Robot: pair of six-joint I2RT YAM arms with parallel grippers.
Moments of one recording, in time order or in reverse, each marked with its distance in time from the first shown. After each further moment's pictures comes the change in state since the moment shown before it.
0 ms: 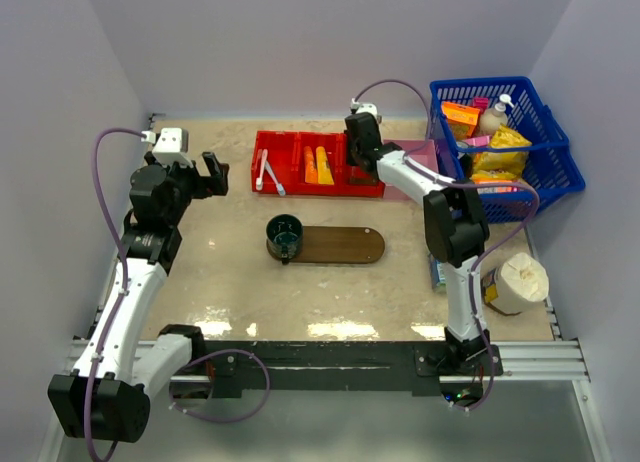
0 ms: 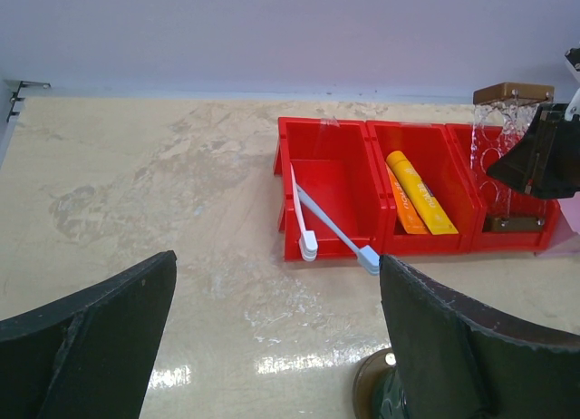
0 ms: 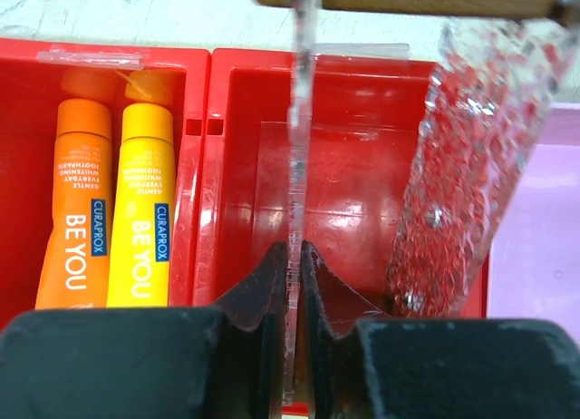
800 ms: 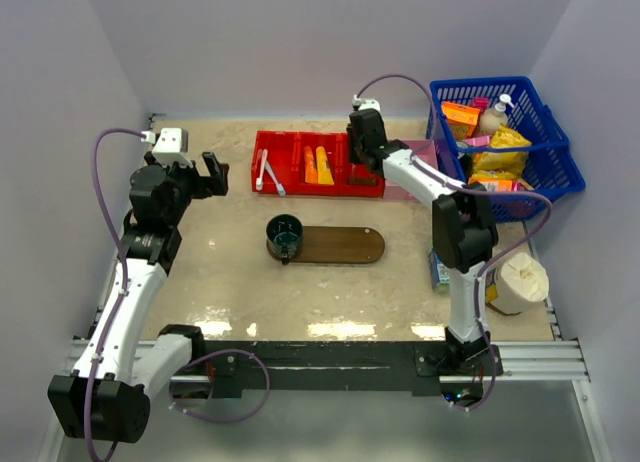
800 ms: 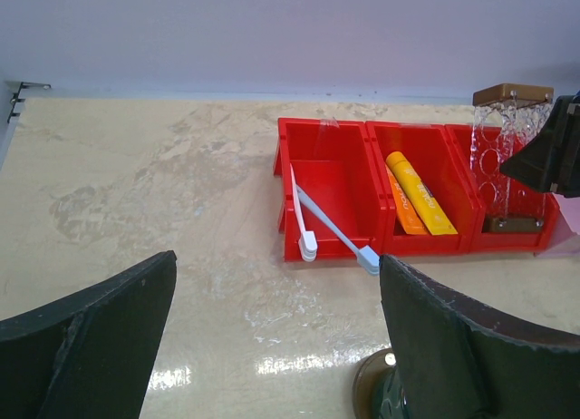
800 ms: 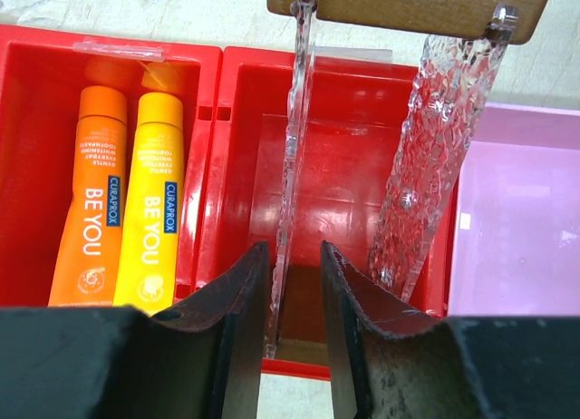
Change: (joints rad) left arm 0.000 -0.003 0.000 0.000 0.000 0.000; right arm -0.001 -0.080 -0.031 -0.039 -0.022 -0.037
